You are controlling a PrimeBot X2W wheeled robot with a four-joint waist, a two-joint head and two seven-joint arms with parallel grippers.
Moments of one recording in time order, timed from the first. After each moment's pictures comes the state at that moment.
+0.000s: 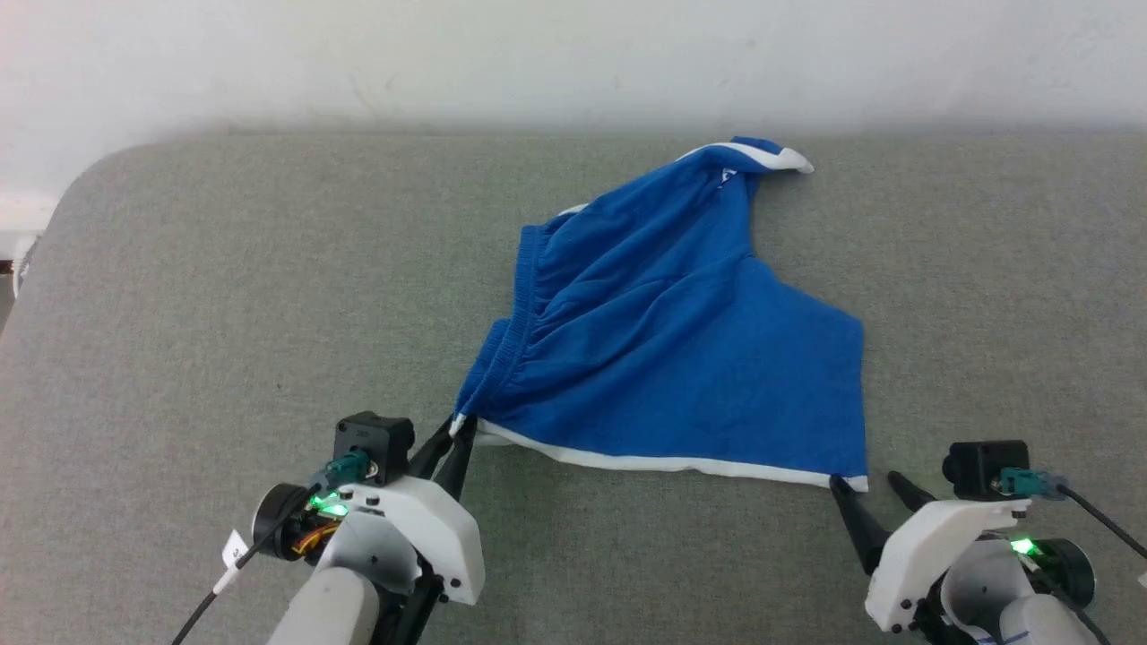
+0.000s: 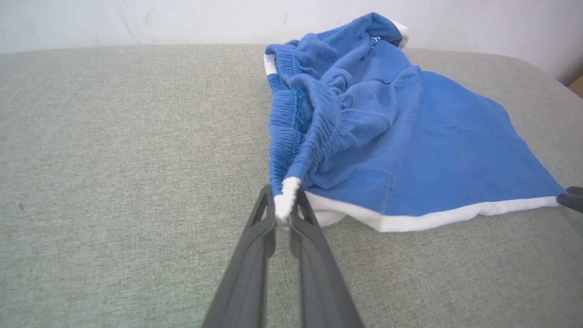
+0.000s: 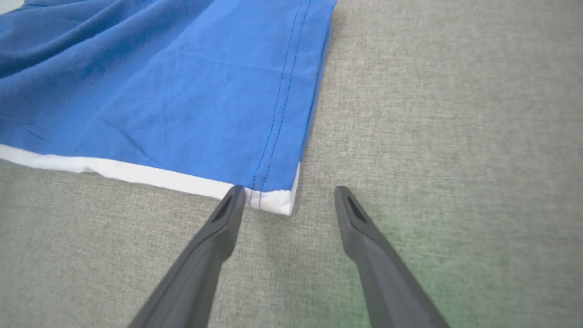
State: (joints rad) left arm -0.18 0.17 -0.29 0.21 -0.30 -0.03 0.11; right arm -0.05 -0.12 0.03 0.24 0.31 0.13 0.27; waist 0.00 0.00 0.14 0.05
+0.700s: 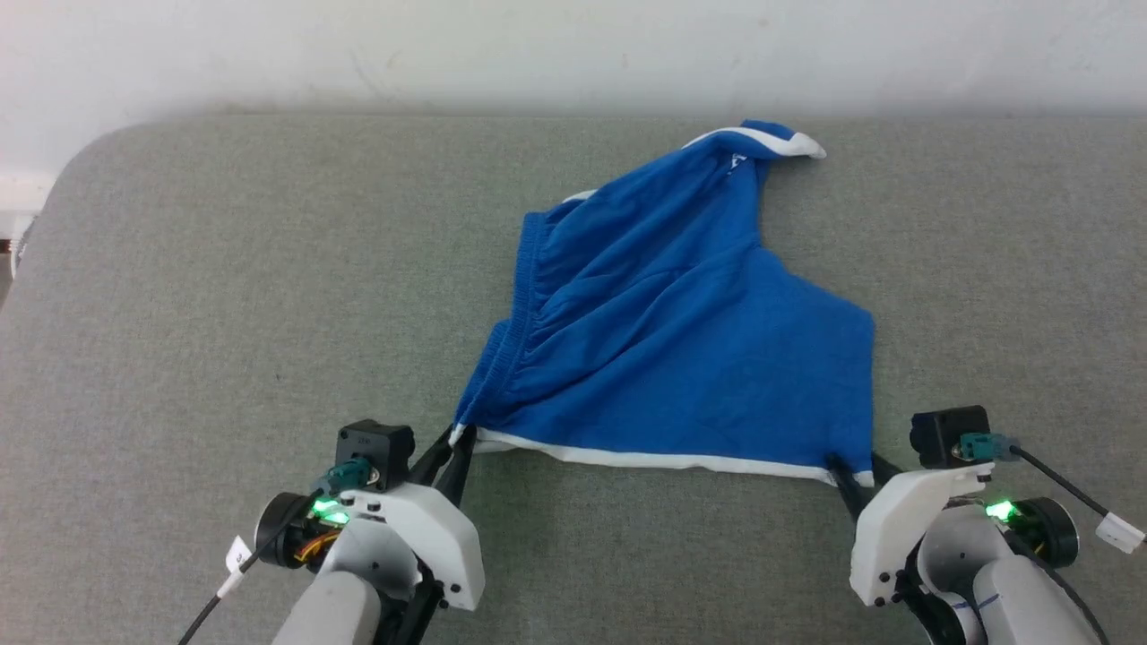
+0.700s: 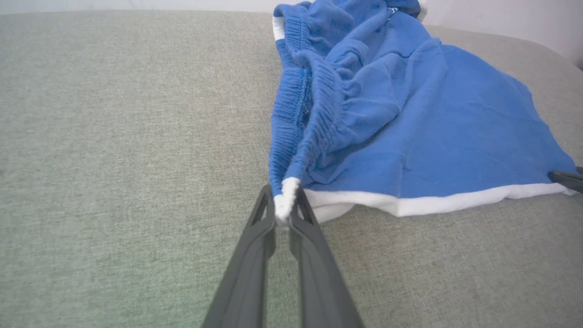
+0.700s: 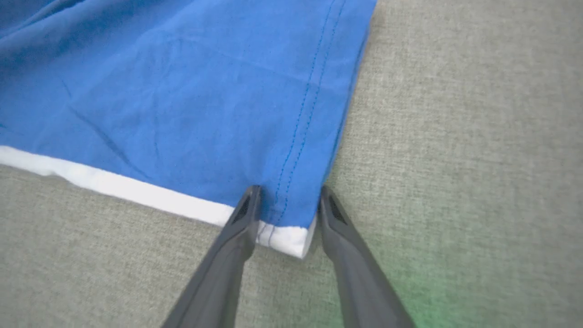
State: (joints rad) left arm -0.18 0.17 -0.30 0.26 -0.31 -0.03 0.10; right arm -0.15 -0.12 0.10 0.36 0.24 0.13 0.29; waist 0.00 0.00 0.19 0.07
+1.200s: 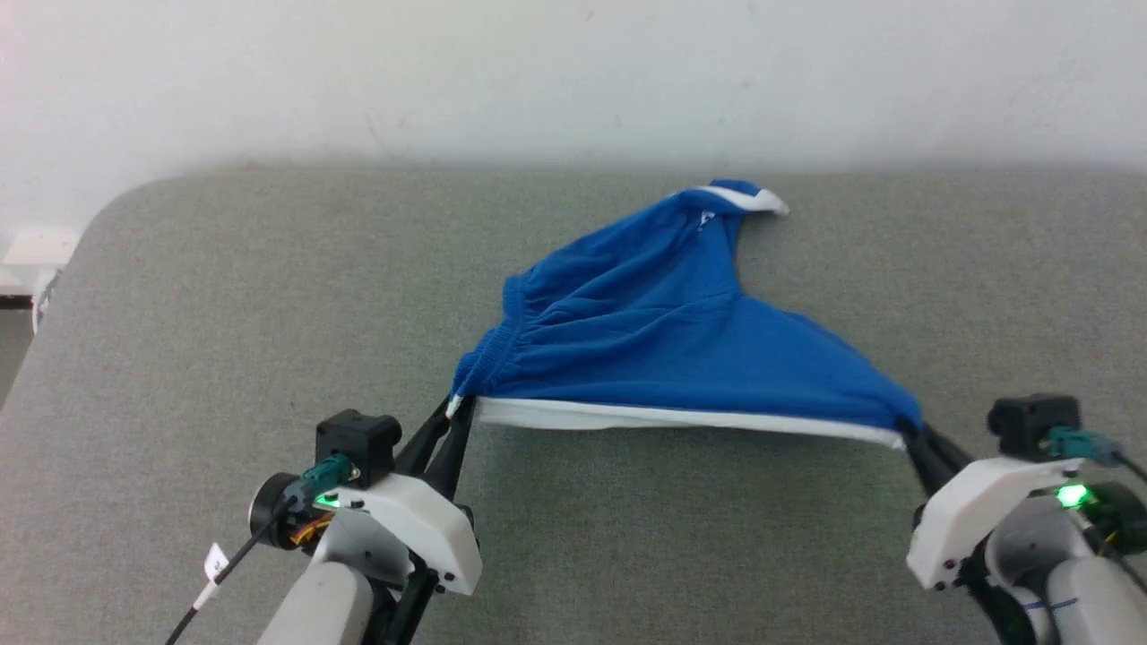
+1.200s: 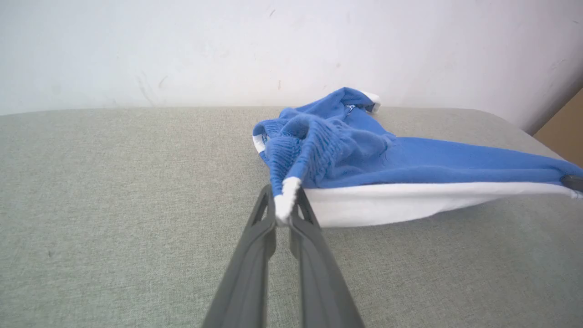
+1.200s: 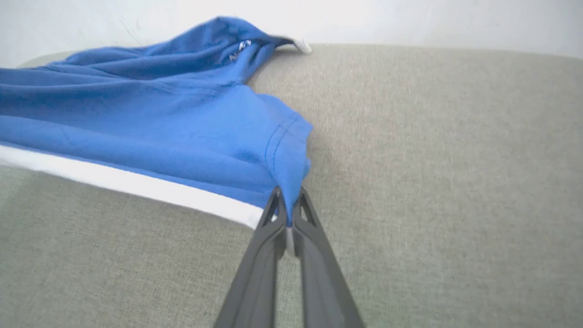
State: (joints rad) left arm -0.18 0.17 -0.30 0.23 -0.34 -0.03 0.01; right arm -0.10 -0.16 0.03 0.23 0.28 0.13 0.25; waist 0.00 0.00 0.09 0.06
